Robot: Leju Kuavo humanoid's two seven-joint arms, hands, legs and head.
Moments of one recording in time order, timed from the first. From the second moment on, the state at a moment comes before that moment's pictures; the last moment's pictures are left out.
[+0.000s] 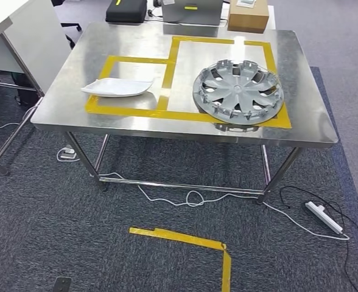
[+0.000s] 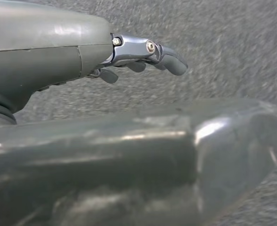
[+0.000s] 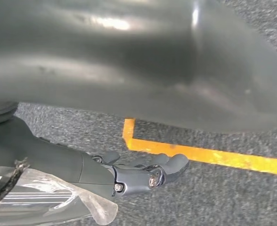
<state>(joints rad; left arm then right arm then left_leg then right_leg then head) -0.02 -0.12 0.84 -0.29 -0.80 0.42 -0.38 -0.05 0.22 -1.35 -0.26 1.22 -0.02 -0.39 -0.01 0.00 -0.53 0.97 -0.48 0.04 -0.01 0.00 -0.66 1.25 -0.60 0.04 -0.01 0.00</state>
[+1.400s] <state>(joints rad) -0.02 -0.13 0.79 -0.24 -0.85 0.38 -0.36 -0.06 0.22 -1.34 -0.25 1.22 0.00 -0.41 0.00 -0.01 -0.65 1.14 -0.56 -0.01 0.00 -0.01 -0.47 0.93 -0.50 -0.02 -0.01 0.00</state>
